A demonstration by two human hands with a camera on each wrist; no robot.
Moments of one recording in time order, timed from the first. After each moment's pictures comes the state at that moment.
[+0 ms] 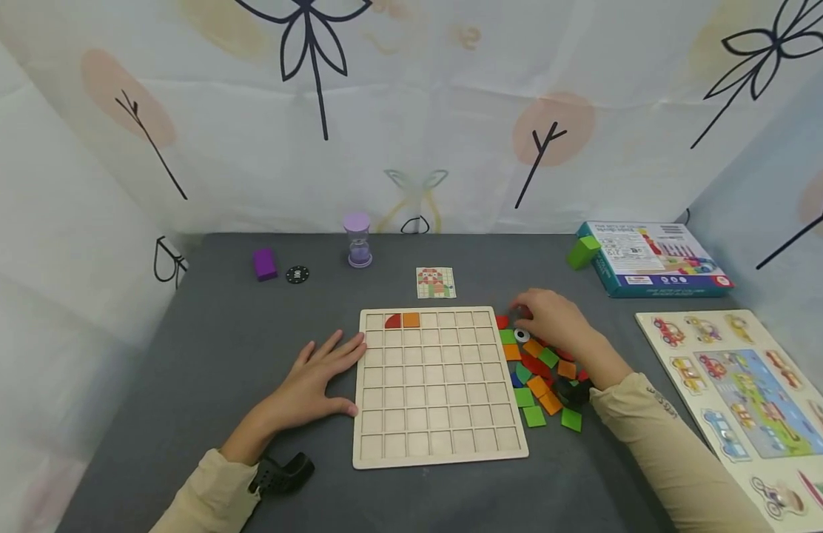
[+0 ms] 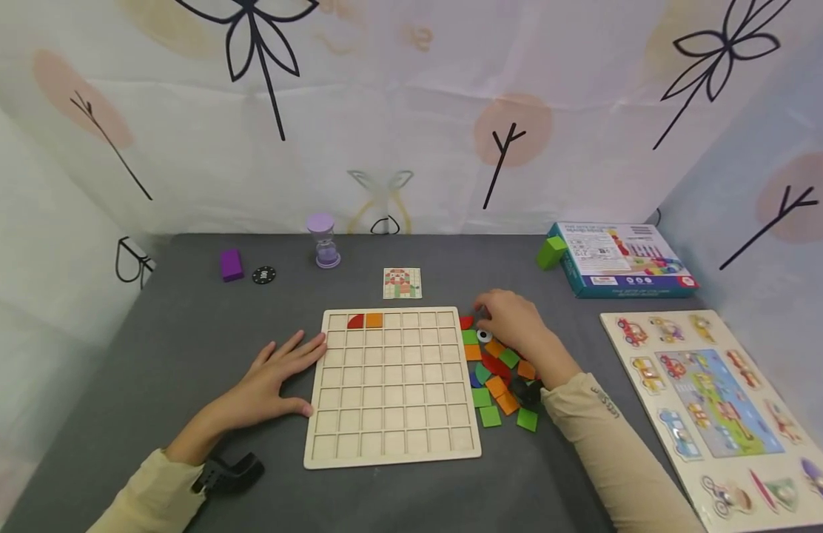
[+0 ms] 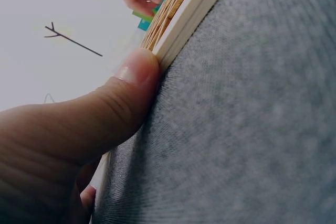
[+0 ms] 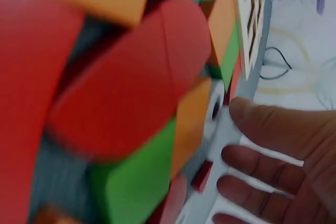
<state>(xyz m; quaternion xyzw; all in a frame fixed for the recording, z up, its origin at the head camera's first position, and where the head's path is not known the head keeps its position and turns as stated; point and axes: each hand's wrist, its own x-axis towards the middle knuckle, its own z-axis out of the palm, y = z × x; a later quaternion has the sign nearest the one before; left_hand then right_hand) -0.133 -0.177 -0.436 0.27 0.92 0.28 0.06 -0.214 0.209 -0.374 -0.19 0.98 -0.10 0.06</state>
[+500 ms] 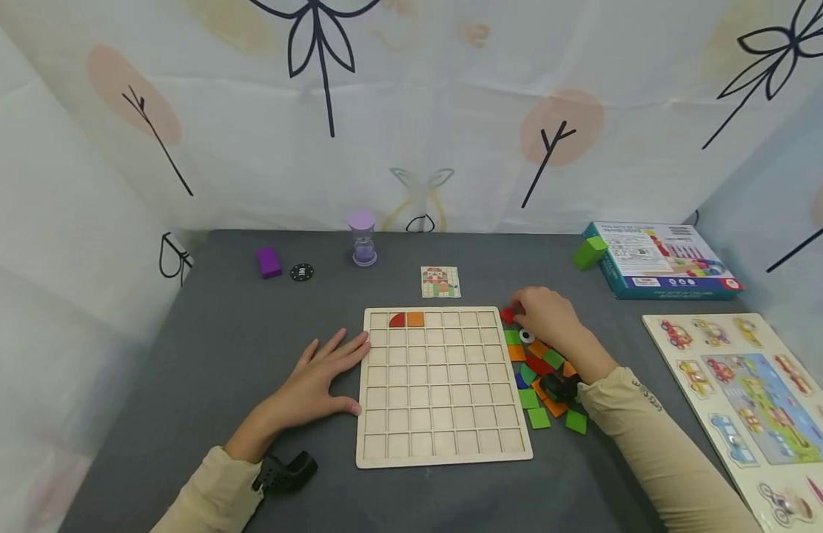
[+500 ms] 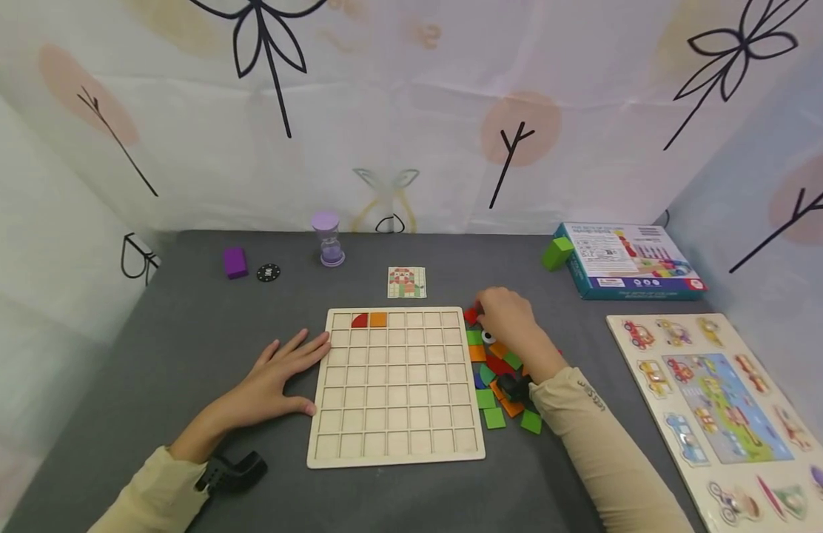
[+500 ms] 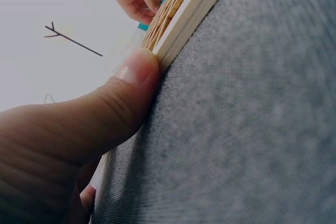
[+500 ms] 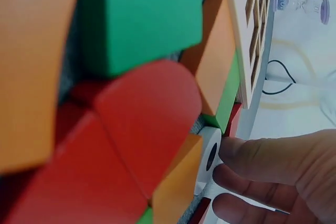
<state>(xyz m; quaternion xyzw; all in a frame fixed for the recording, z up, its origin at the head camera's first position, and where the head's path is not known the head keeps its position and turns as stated) -0.131 -0.178 -0.432 0.28 0.91 0.30 0.05 -0.223 0.193 -0.379 -0.15 0.98 -0.07 0.06</state>
